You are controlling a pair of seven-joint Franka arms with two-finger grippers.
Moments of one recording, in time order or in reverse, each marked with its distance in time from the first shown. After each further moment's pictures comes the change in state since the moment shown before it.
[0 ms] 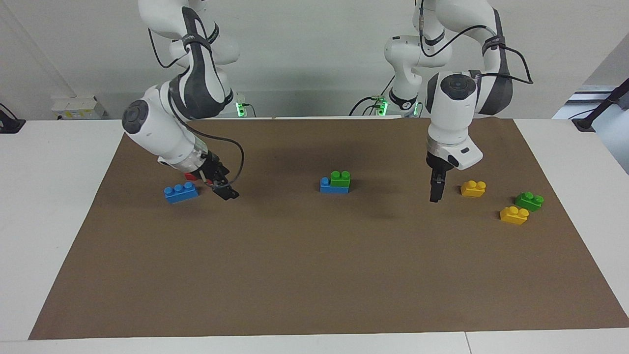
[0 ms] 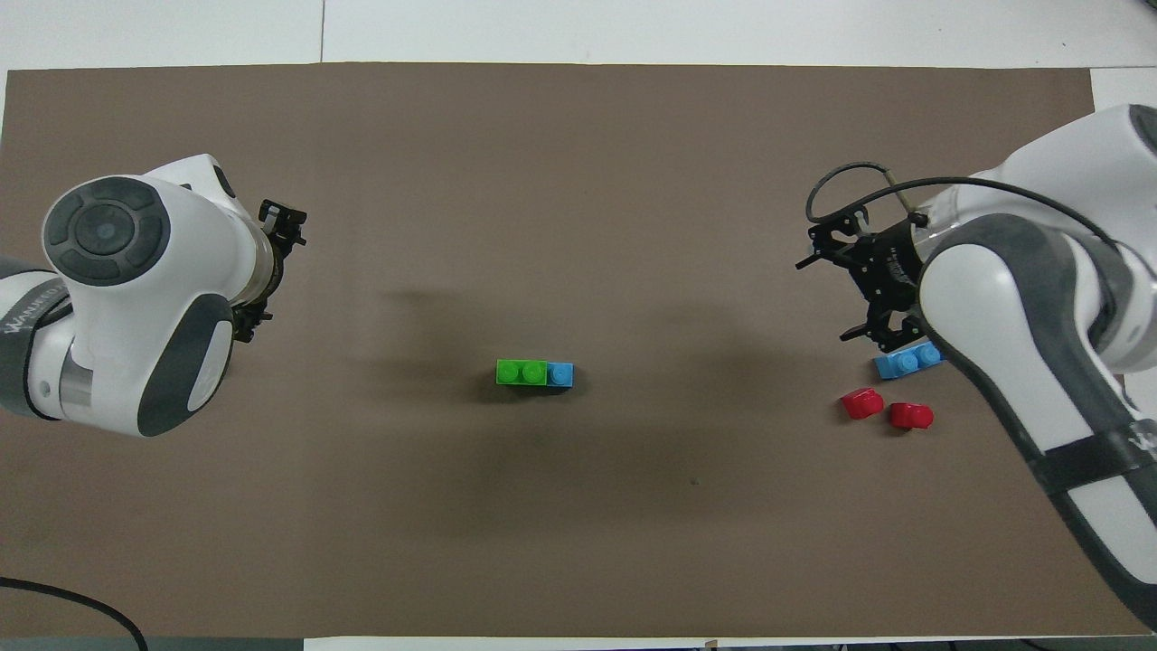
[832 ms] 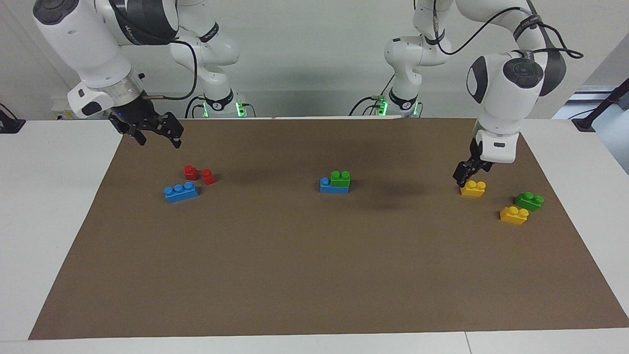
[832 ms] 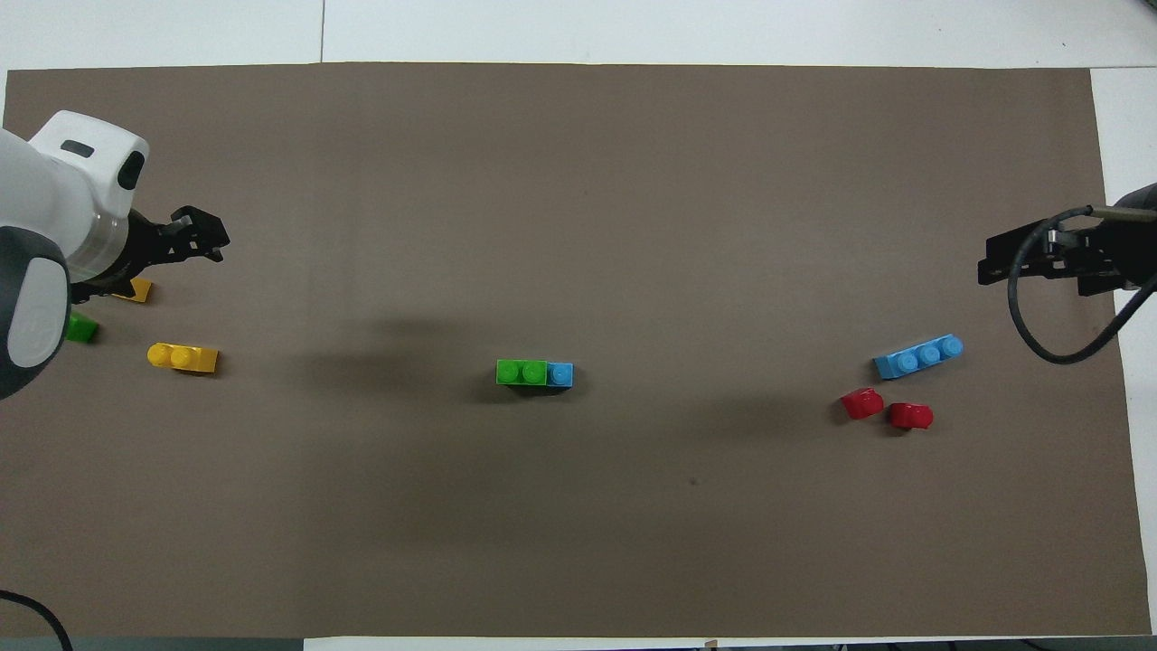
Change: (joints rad) left arm 0.139 -0.002 0.005 0.185 -0.072 -0.264 0.942; right arm -0.086 -0.151 -0.001 0.195 -0.286 -0.230 -0.903
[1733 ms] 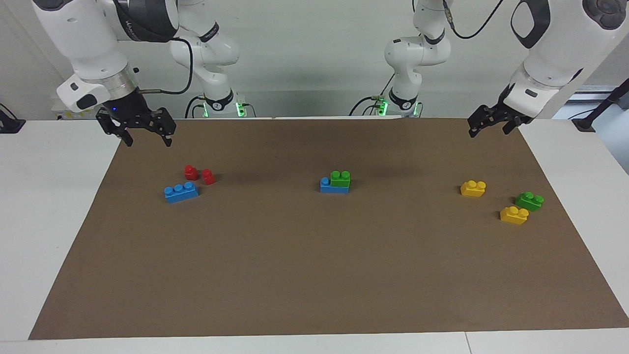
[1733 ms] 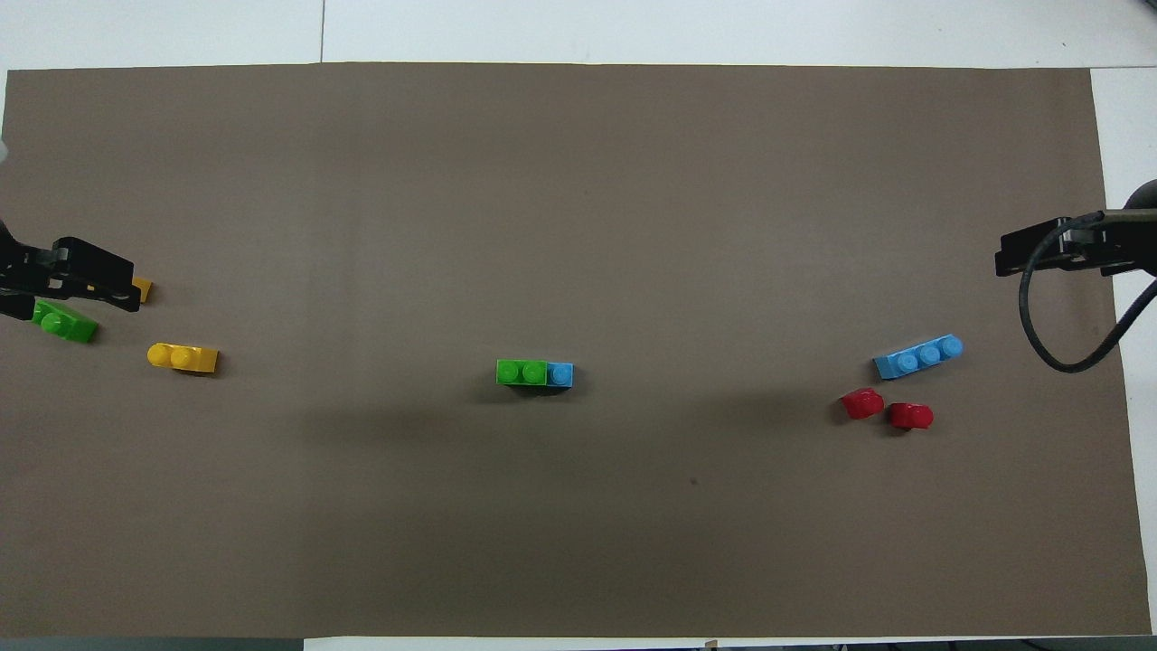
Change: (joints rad) left arm 0.063 -0.012 -0.002 0.295 -0.133 -0.453 0.460; right arm 0.000 0.000 0.003 0.004 -0.046 0.038 -0.068
